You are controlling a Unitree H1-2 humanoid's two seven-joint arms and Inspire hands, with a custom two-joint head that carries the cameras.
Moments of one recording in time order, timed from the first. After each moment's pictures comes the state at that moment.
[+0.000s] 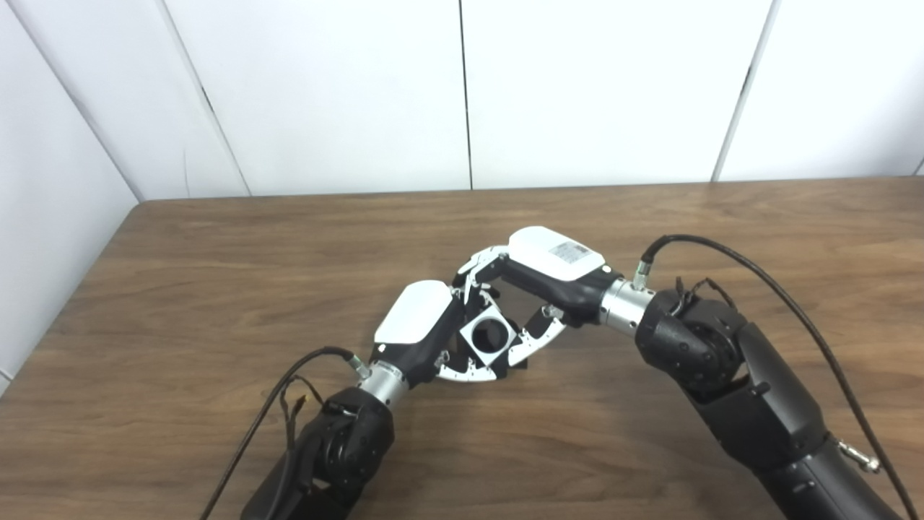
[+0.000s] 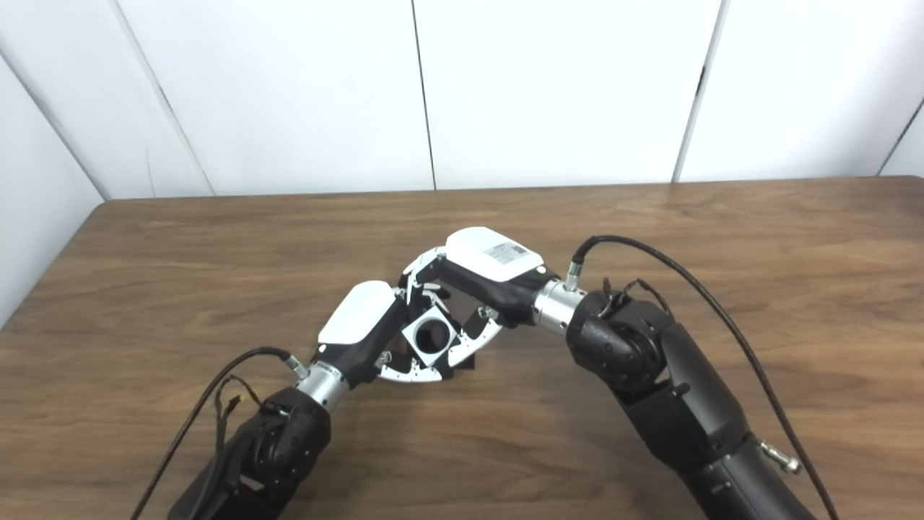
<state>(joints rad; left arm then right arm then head) -0.27 0.24 -0.45 0.06 0.67 0.03 -0.02 -0.54 -0.27 0.40 -0.03 -0.62 -0.15 0.47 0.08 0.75</state>
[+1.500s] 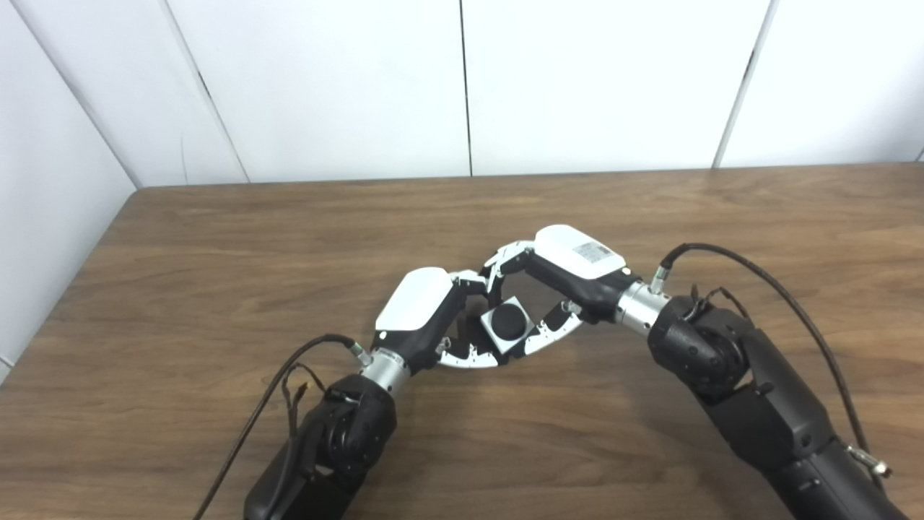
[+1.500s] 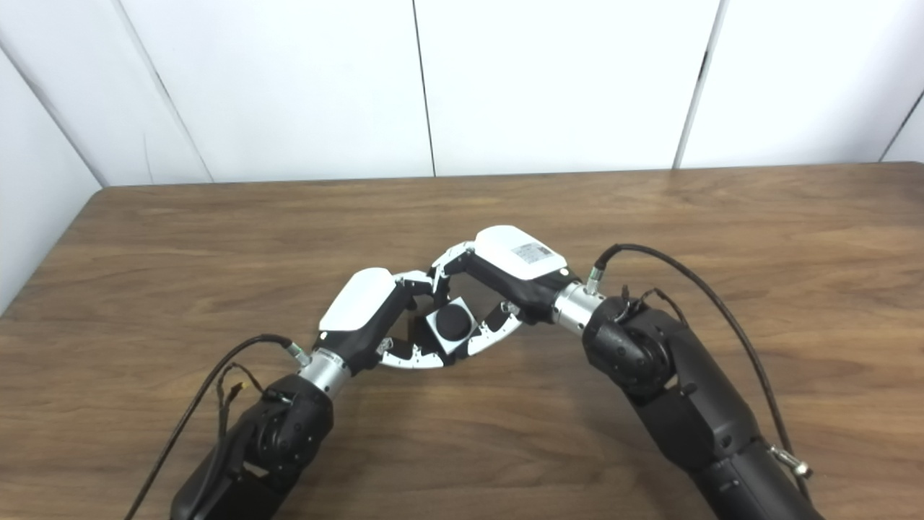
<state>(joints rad) -0.27 0.23 -0.45 0.05 0.67 0.05 -0.02 -0.49 -0.29 0.40 0.08 -0.64 -0.17 0.33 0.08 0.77</state>
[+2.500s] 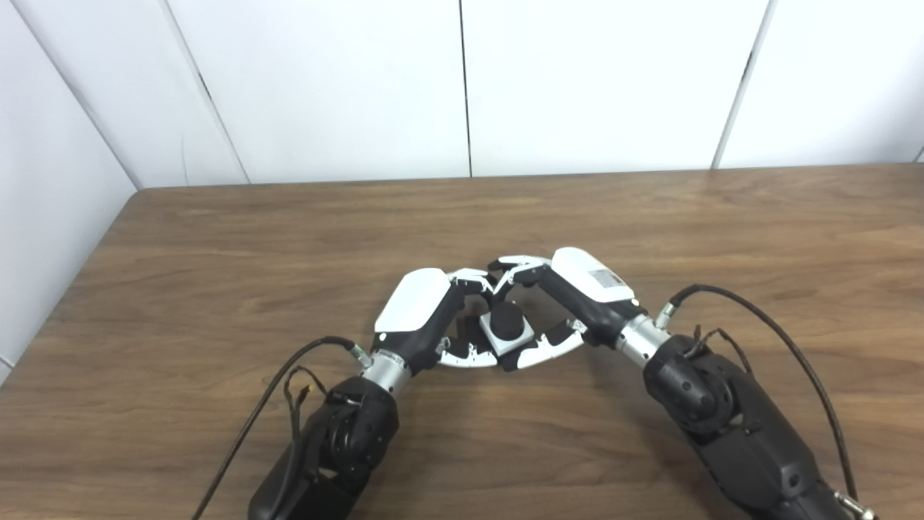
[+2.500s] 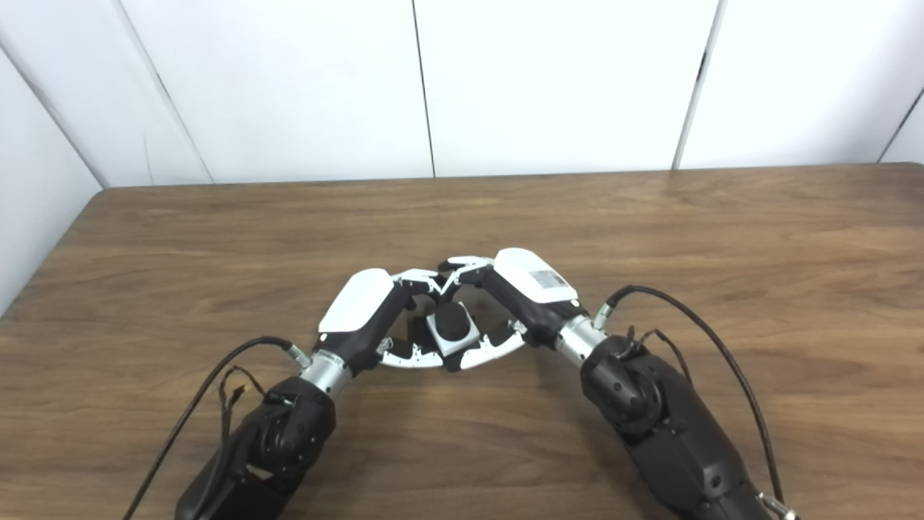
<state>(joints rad) -0.27 0.22 -0.44 0.07 0.67 0.05 0.00 -0.38 -0.23 0.35 0.12 -0.61 -0.12 0.18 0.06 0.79</state>
